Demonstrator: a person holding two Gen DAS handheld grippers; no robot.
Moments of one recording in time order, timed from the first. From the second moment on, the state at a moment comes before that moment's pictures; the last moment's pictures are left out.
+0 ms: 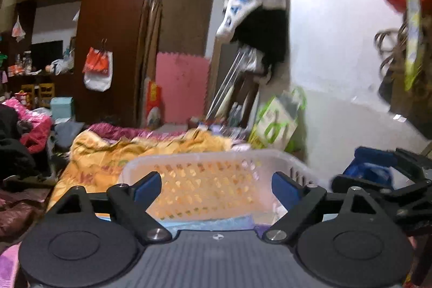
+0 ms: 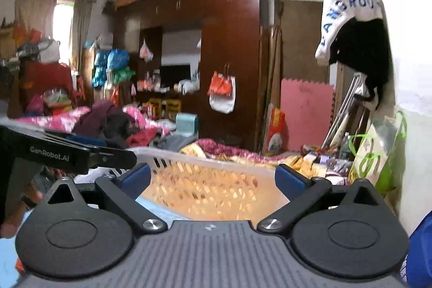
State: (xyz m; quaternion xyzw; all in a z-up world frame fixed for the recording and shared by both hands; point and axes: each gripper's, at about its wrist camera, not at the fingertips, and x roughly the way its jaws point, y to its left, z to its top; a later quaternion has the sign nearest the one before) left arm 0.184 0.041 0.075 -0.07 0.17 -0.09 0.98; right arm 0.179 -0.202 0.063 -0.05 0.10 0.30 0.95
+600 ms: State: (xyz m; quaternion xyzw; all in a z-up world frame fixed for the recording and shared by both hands) left arm 0.012 0.102 -0.031 -0.05 0.19 -0.07 0.98; right arm 0.048 -0.281 -0.051 -0.02 0.17 0.31 0.94
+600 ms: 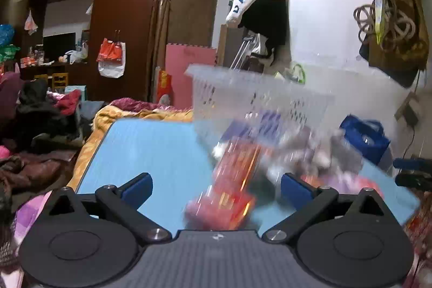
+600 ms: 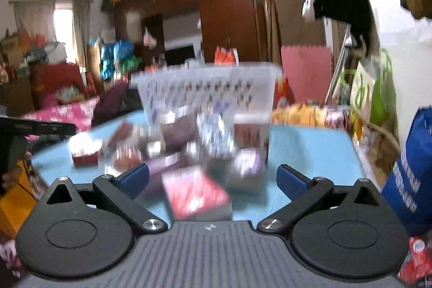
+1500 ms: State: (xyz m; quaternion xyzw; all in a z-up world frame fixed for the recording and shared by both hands) left arm 0.010 0.082 -0.054 0.01 0.18 -0.13 0.98; right arm 0.038 -0.293 -0.073 -0.01 0.17 0.33 0.93
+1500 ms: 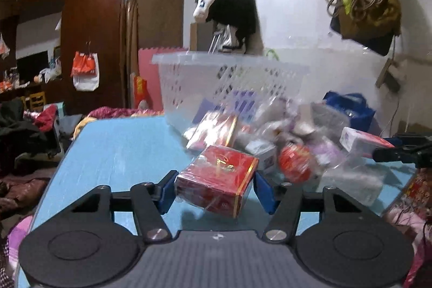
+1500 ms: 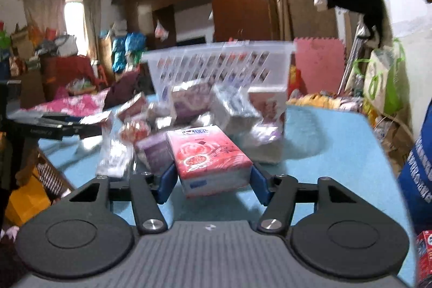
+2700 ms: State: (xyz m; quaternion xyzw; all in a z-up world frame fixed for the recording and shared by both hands) left arm 0.196 0.038 0.064 -0.06 0.19 -0.06 0.98; right arm 0.176 -0.204 0.030 -0.04 0.12 0.27 0.95
